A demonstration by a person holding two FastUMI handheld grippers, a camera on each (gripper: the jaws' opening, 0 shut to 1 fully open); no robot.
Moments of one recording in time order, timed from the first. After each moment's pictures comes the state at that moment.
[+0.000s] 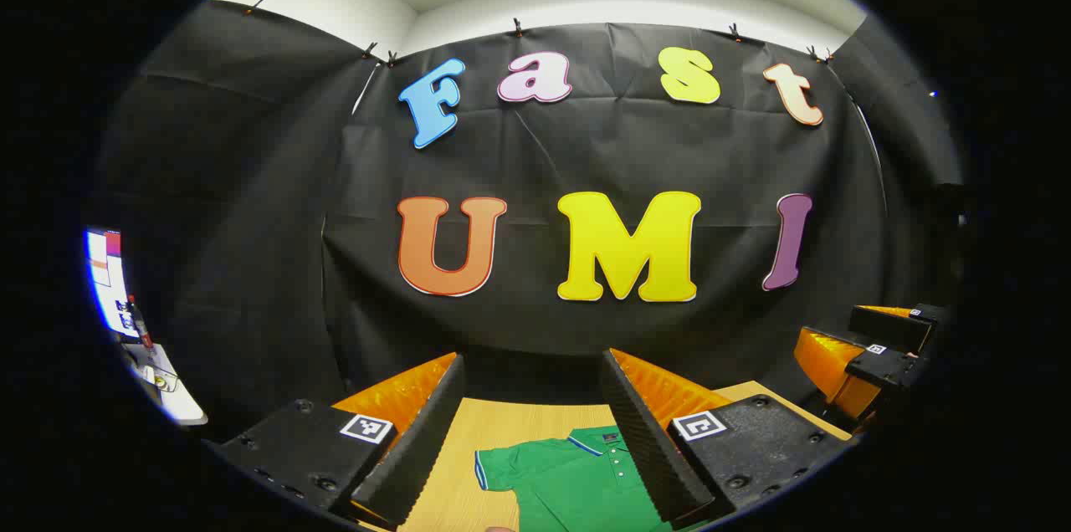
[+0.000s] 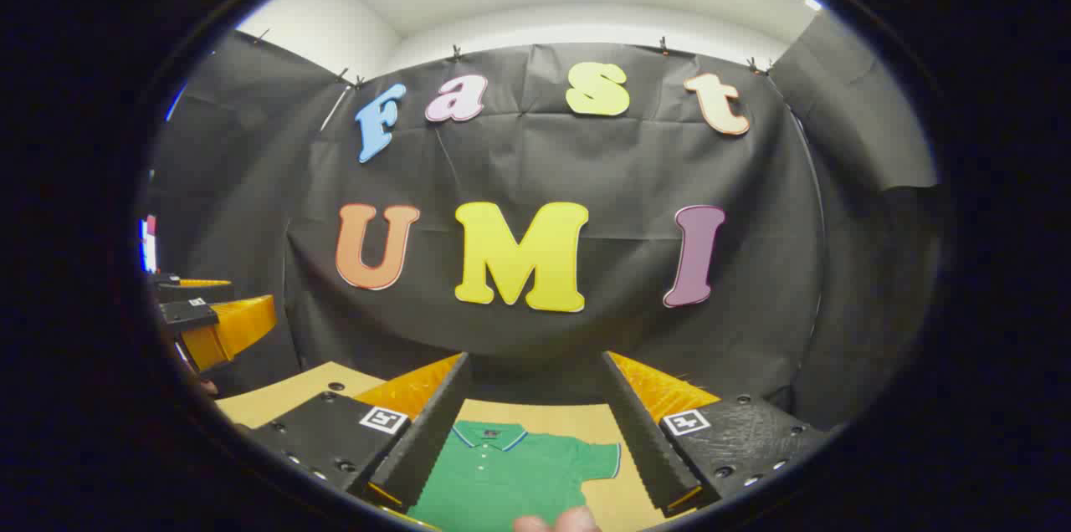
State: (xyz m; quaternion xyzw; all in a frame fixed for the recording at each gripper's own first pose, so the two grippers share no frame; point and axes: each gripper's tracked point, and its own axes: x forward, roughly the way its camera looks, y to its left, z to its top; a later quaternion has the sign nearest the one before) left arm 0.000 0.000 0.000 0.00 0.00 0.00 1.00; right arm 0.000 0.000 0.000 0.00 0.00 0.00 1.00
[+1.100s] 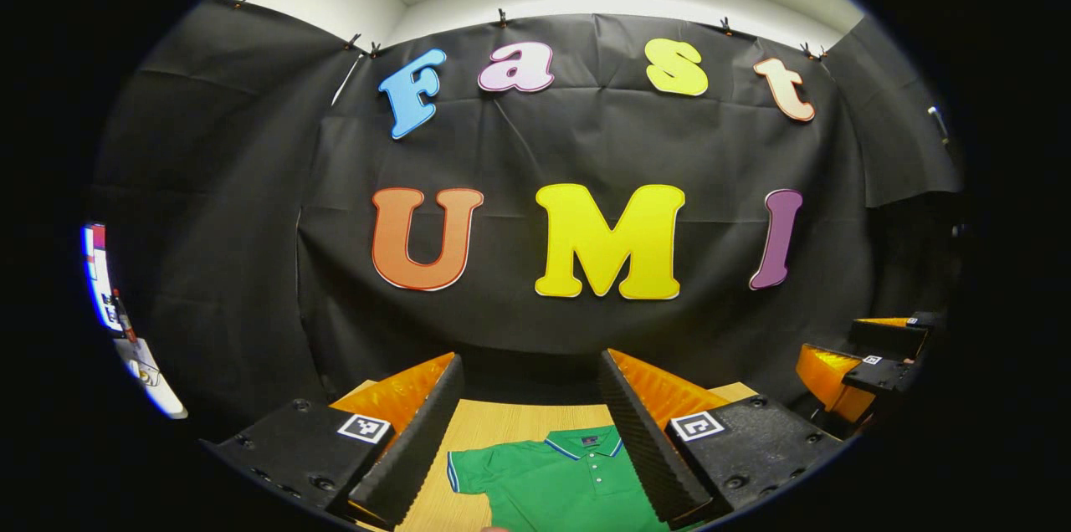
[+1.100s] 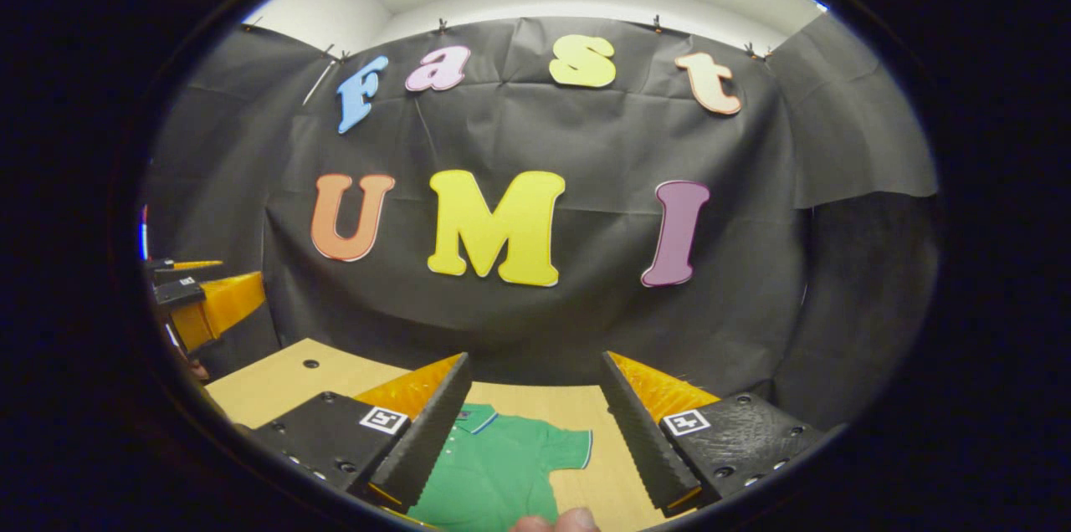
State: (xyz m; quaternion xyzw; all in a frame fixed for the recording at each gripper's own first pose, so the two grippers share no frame) left arm 0.028 -0.032 -0.008 0.00 0.01 -0.02 1.00; right arm 0.025 -0.049 -0.035 -0.02 0.07 -0.03 1.00
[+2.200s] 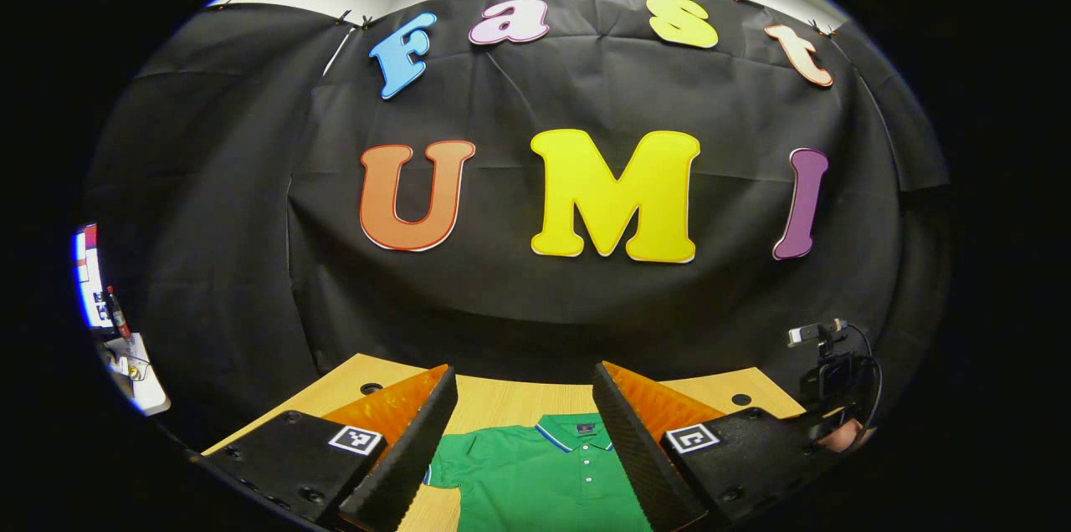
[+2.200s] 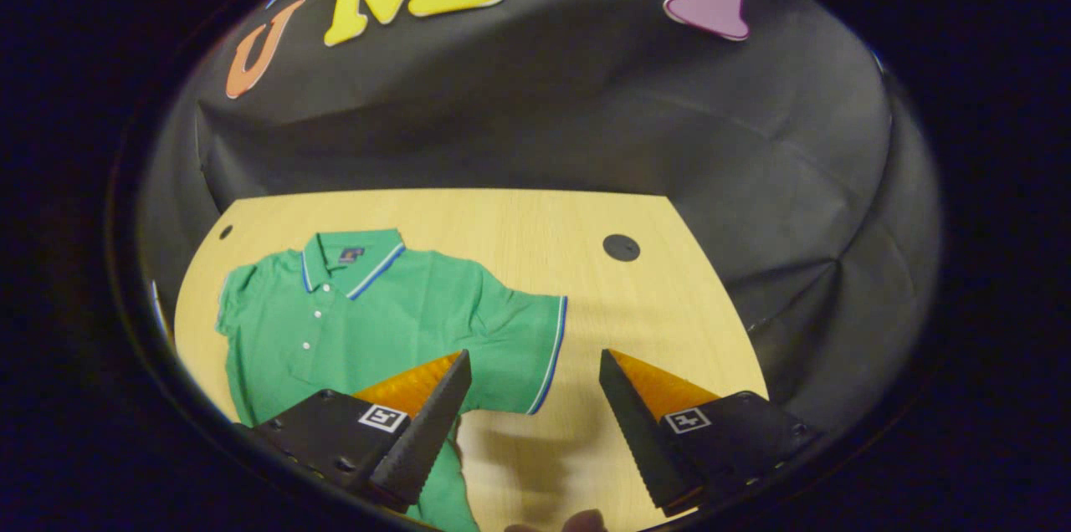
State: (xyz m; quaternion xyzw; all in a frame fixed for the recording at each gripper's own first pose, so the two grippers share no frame) left arm 0.080 -0.063 -0.073 0.00 0.10 0.02 1.00; right arm 0.179 -0.167 -0.357 -0.02 0.43 -0.03 0.90
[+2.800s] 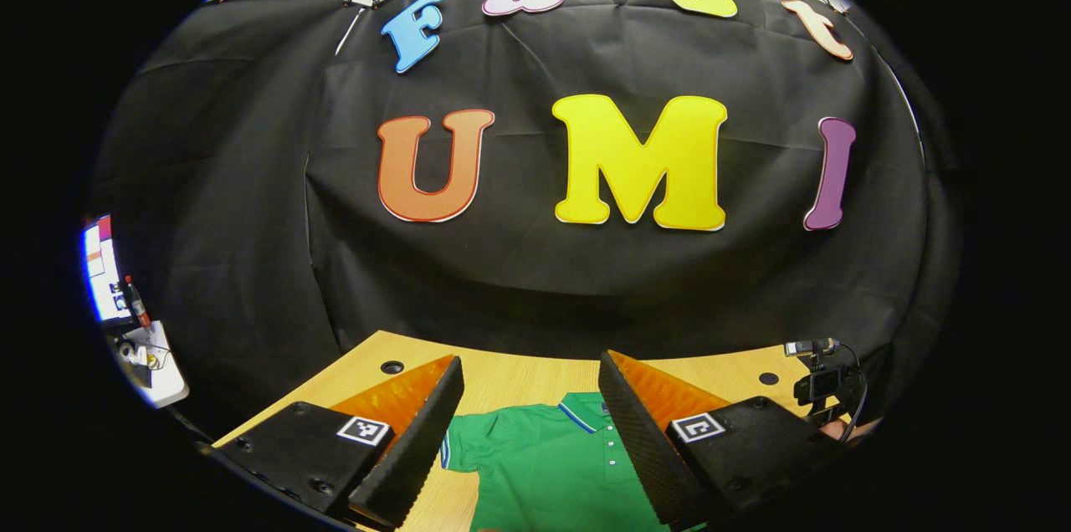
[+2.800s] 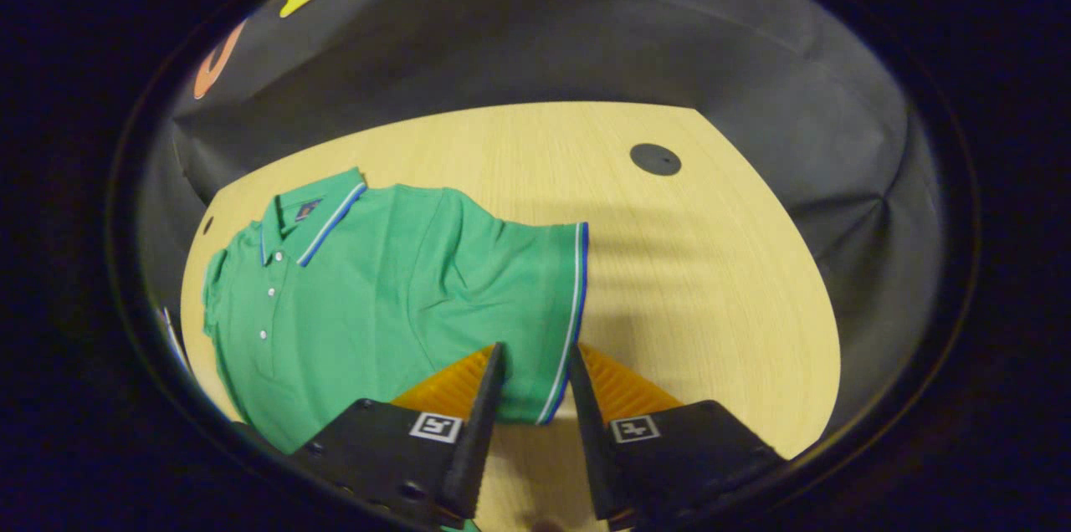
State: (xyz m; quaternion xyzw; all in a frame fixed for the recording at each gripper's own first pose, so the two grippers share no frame) left arm 0.092 -0.053 -0.093 0.00 0.12 0.05 0.99; right arm 0.183 -0.162 -0.429 0.06 0.51 -0.04 0.86
